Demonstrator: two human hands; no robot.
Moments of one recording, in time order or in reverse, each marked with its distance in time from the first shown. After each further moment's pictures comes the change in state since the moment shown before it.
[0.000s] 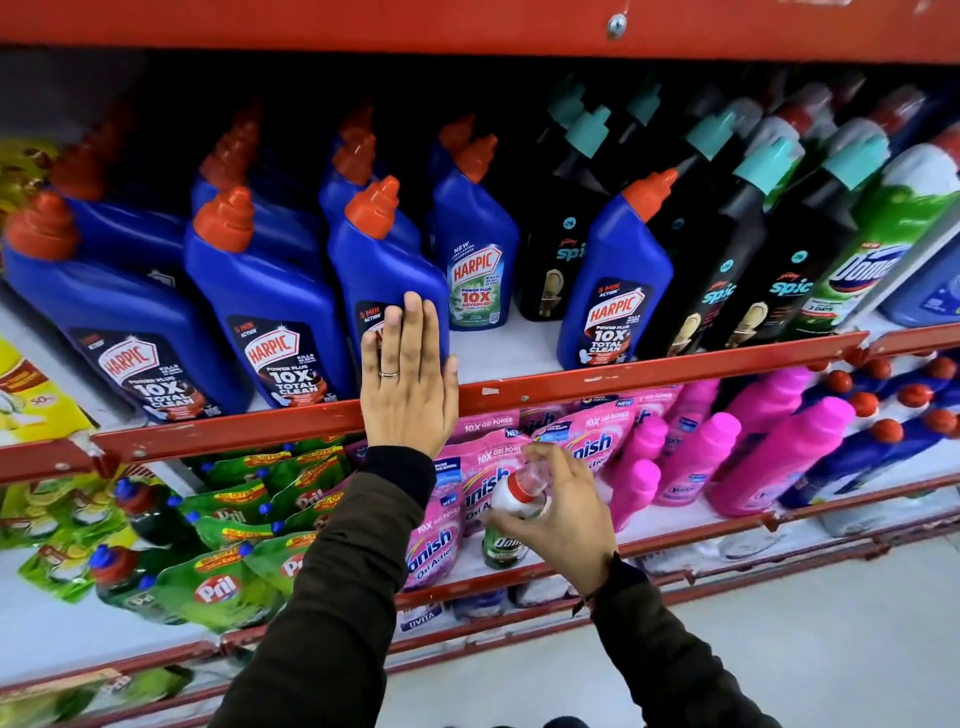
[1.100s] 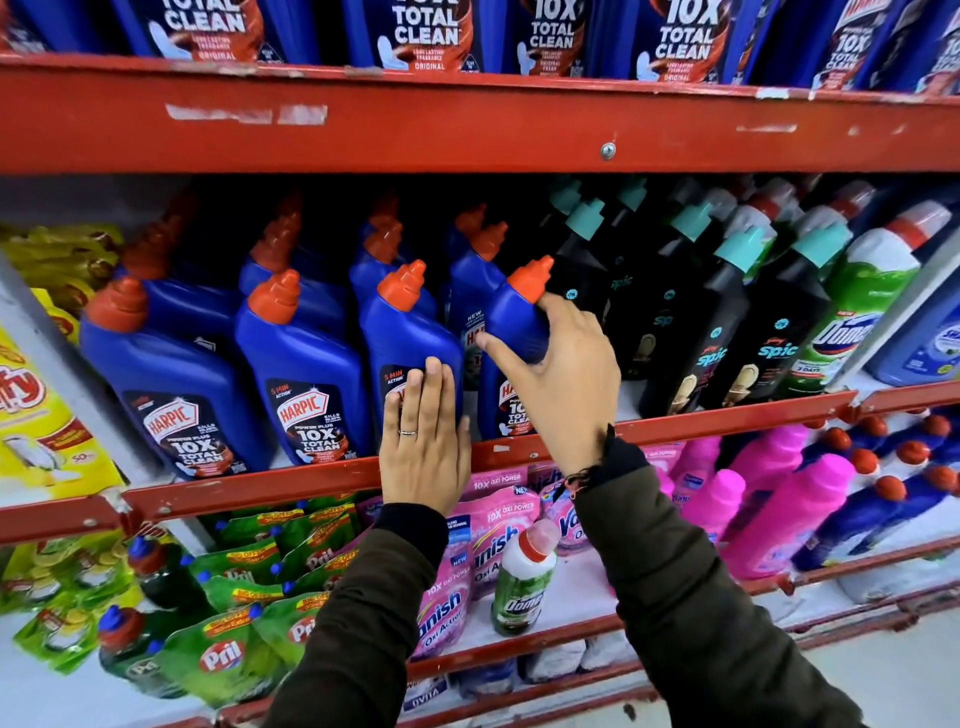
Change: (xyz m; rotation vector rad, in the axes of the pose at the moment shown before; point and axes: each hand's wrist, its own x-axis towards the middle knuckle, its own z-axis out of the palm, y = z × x) left_hand -0.002 -0.001 0.002 -0.067 0.026 0.025; right_hand 0.096 -0.141 -0.095 -0.063 0.663 -0.256
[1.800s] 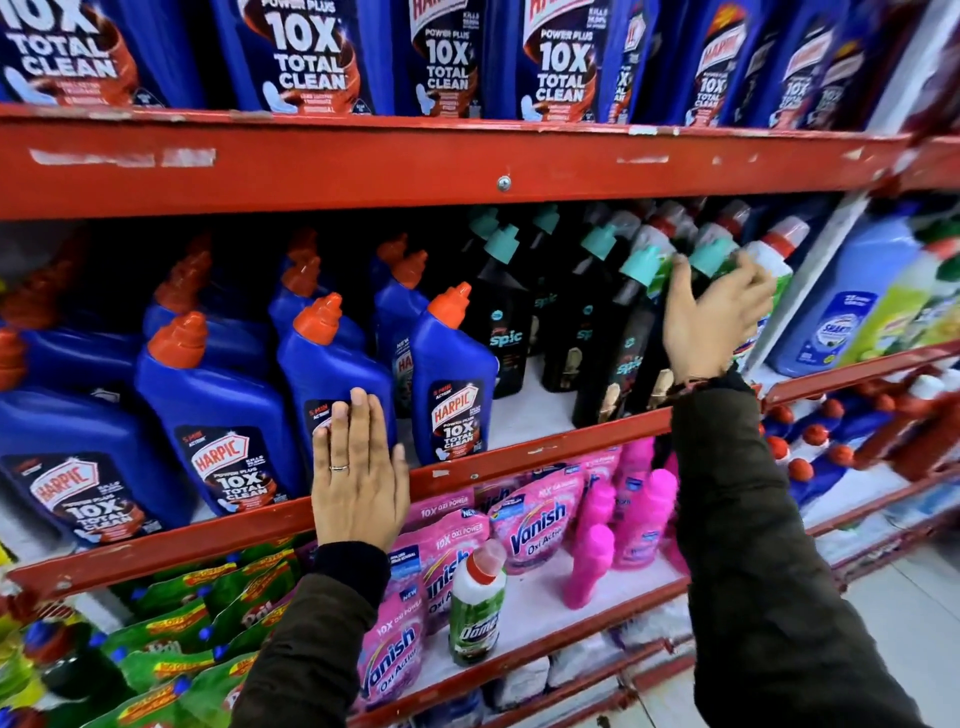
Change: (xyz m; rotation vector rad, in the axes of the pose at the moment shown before) left_hand -0.001 -0.001 0.000 -0.026 0.012 0.015; right_hand 0.096 0.147 -0.094 -0.043 0.447 0.532
